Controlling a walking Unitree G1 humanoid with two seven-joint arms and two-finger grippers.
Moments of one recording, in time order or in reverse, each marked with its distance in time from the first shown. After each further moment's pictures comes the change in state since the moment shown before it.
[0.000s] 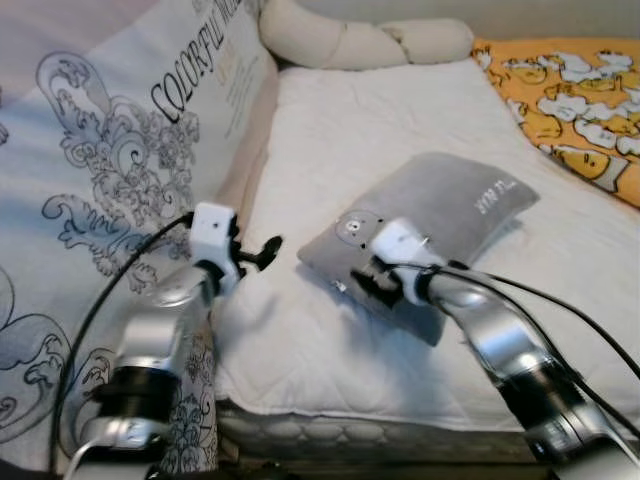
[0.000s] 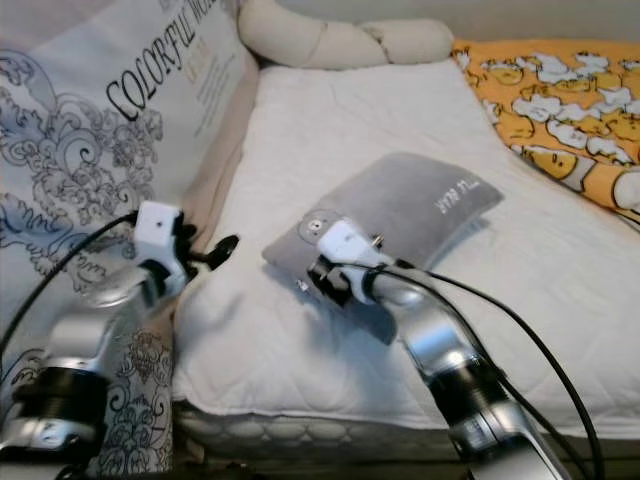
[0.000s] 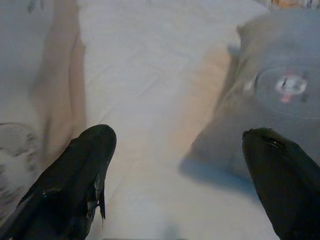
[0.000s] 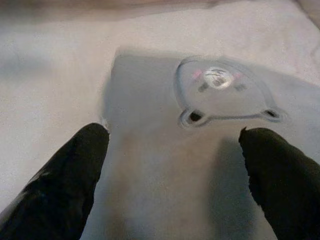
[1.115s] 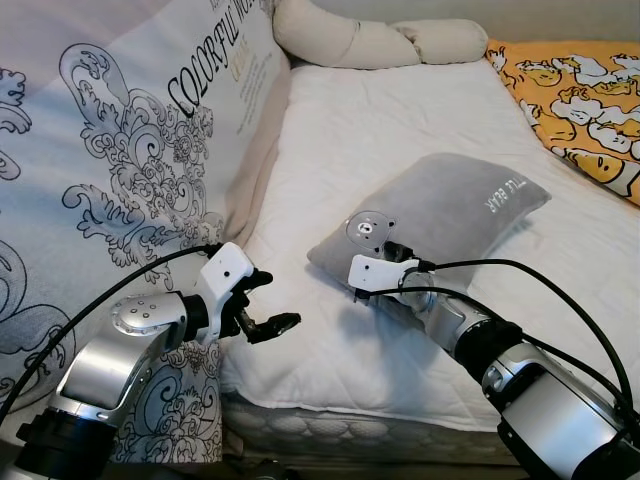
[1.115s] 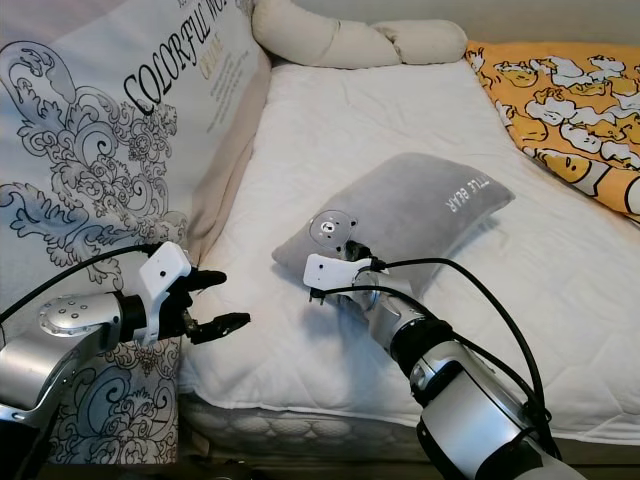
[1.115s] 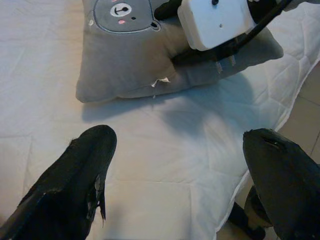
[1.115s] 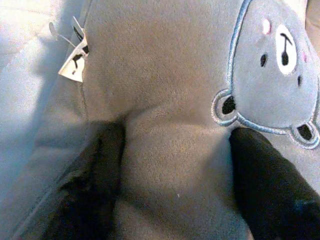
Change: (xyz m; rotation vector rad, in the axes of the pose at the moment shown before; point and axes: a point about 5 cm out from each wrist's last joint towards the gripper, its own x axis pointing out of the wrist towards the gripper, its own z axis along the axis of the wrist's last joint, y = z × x) left arm -0.050 -0.029 -0.003 0.262 0.170 -0.543; right arm 0.035 0.002 -0.026 -0.454 0.296 -0.087
